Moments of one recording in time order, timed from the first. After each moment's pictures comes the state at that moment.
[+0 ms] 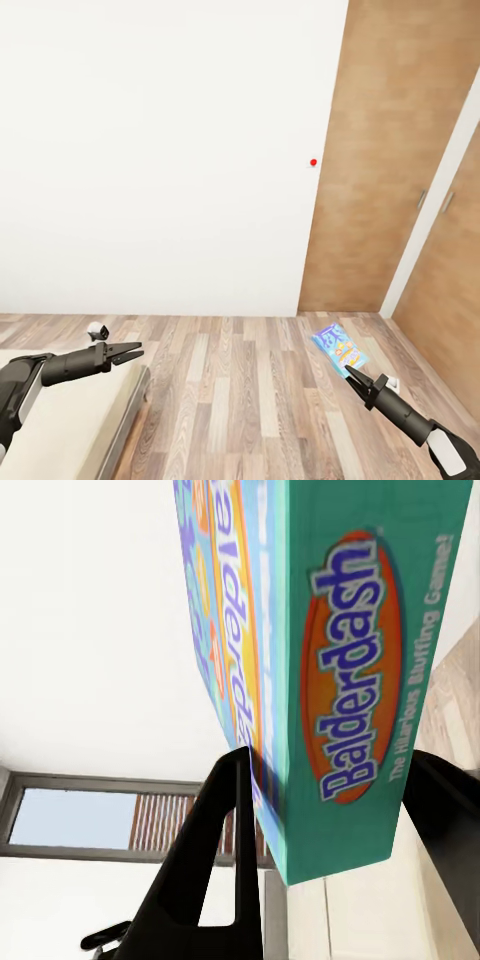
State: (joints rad) left arm -0.53 0.38 0.24 -0.92 0.10 0.93 -1.57; right arm -0.43 -0.26 -0.45 -0.55 -0.69 0.78 1.09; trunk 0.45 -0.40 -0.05
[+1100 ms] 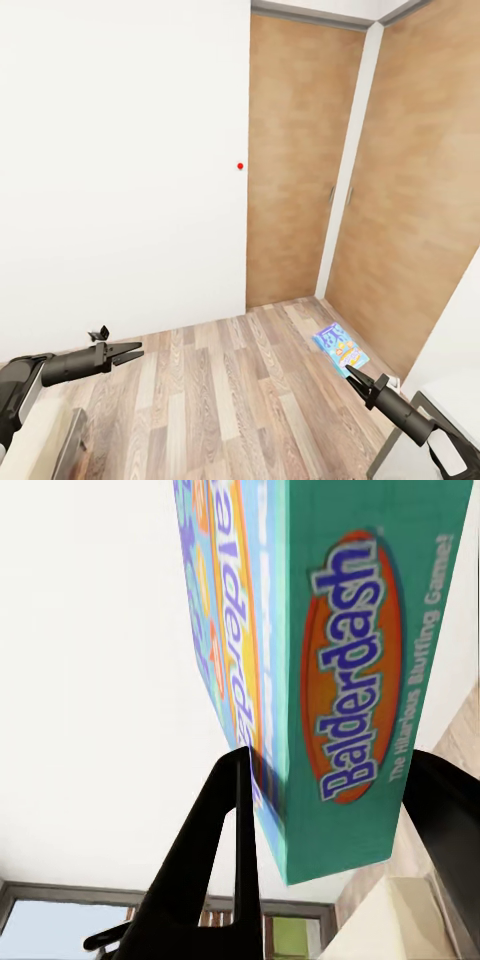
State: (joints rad) left arm -0.53 0.38 0.24 -0.92 0.10 0.93 -1.57; right arm -0.43 -0.26 -0.45 -0.55 -0.69 0.78 1.10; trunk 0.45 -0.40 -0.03
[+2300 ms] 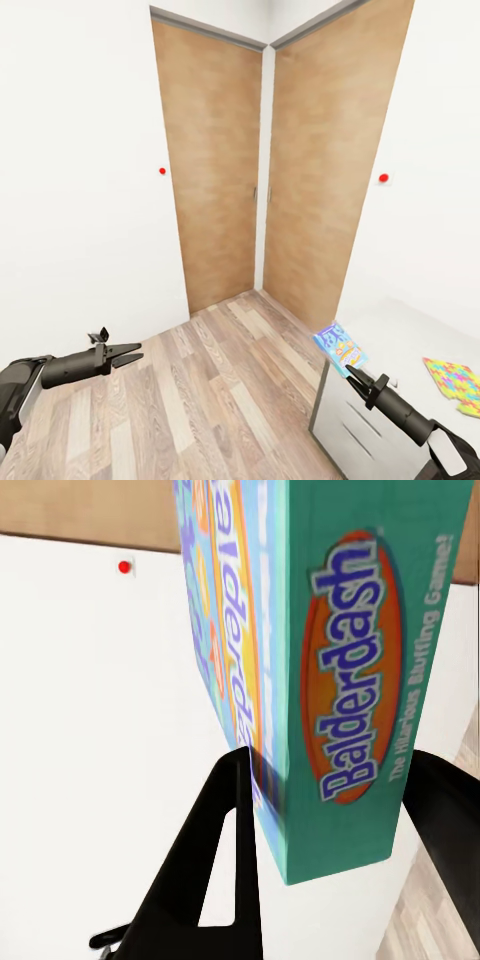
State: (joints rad) left arm -0.54 0.38 0.24 -0.88 0.10 0.94 -1.57; right arm -0.43 -0.26 -0.45 -0.55 -0.69 0.78 1.10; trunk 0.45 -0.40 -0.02
